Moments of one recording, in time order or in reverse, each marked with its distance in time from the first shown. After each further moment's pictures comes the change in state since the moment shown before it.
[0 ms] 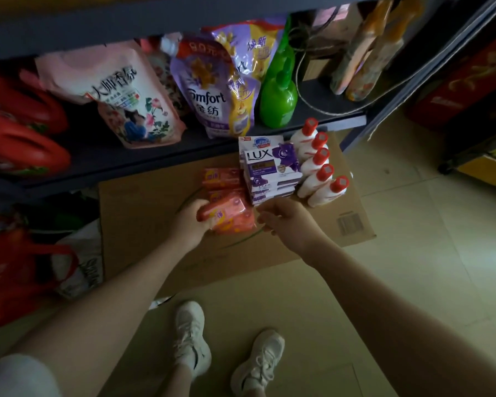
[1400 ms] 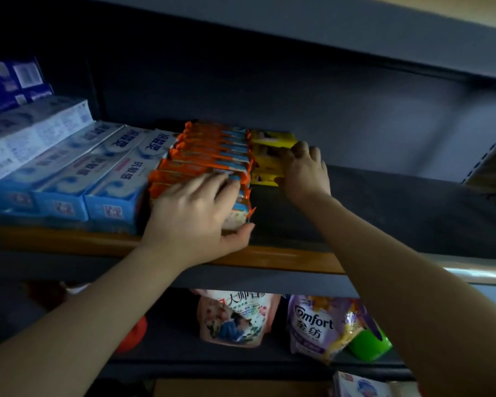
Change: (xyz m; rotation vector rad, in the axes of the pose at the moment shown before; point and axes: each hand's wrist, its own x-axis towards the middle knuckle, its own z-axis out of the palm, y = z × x) left_hand 0.043 0.082 -0.335 0.827 1.192 0.791; right_hand 0.224 -0.384 0.056 -1.060 0.680 -0.813
